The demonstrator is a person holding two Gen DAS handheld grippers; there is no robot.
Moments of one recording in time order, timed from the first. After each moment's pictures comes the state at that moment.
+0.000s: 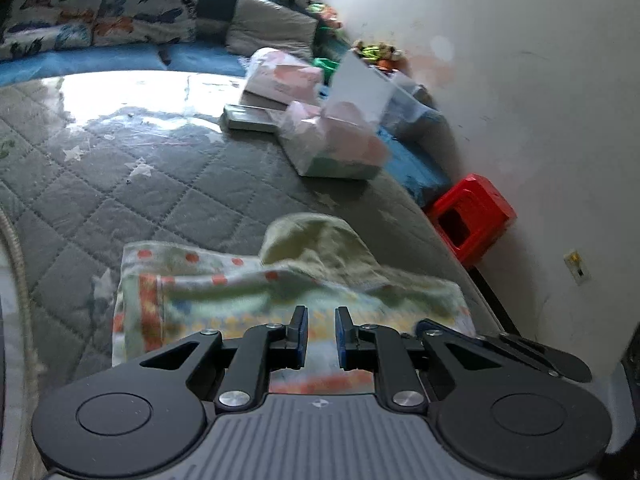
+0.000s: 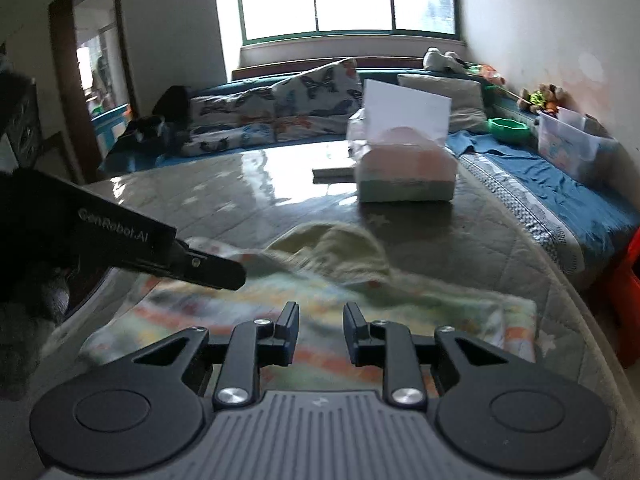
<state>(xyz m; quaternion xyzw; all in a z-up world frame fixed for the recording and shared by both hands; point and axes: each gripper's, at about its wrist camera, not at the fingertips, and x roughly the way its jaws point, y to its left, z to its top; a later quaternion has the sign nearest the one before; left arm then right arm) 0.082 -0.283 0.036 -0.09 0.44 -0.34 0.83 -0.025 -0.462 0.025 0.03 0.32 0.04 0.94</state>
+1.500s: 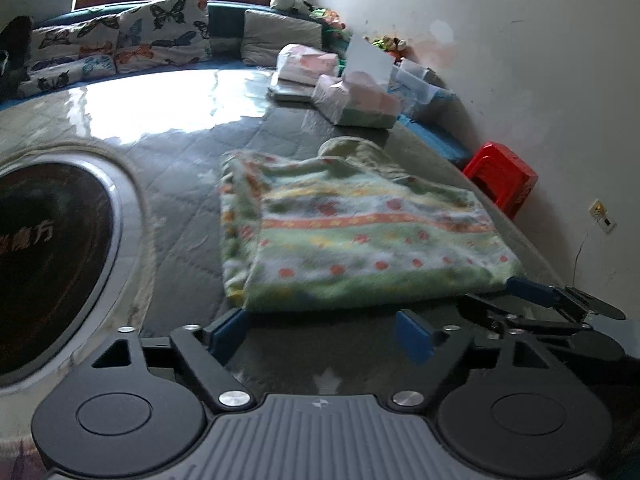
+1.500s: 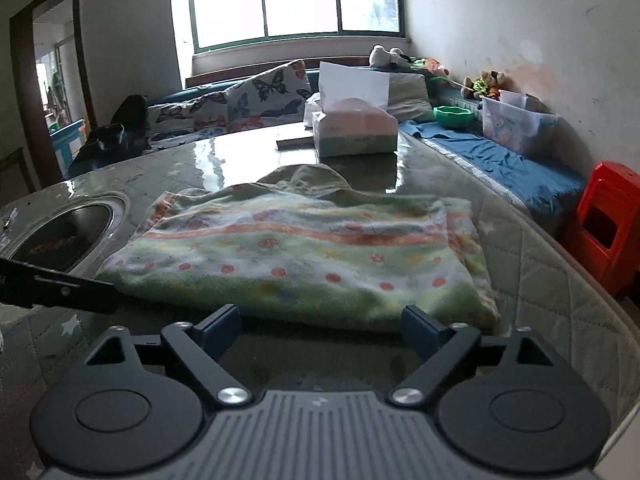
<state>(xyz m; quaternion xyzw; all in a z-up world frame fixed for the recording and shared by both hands) -0.023 -0.206 0.023 -0.02 0.42 -0.30 0.86 -0.117 -0.446 0.003 0.05 0.32 -0.05 0.95</state>
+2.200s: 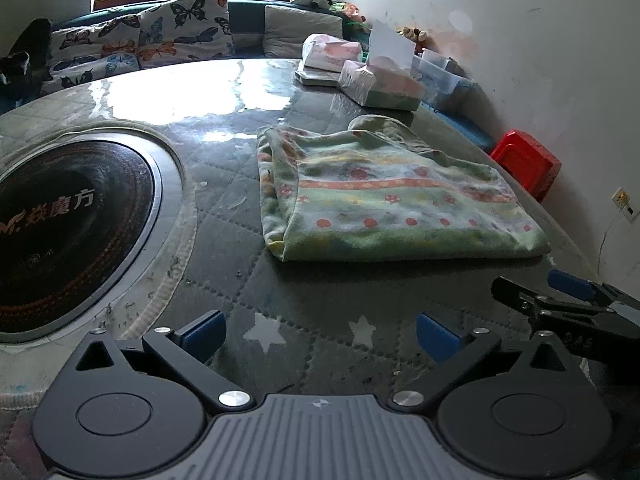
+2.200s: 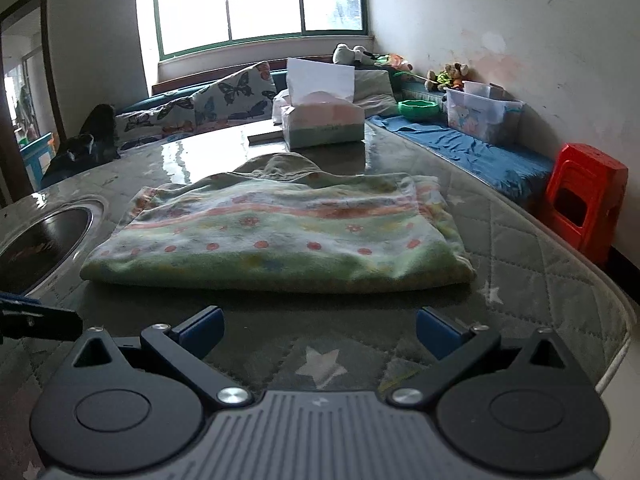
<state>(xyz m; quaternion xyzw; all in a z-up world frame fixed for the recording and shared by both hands) -0.043 -0.193 0.013 0.00 0.43 -0.26 0.86 -0.137 -0.437 -0.005 0.07 0.31 -0.10 0.94</state>
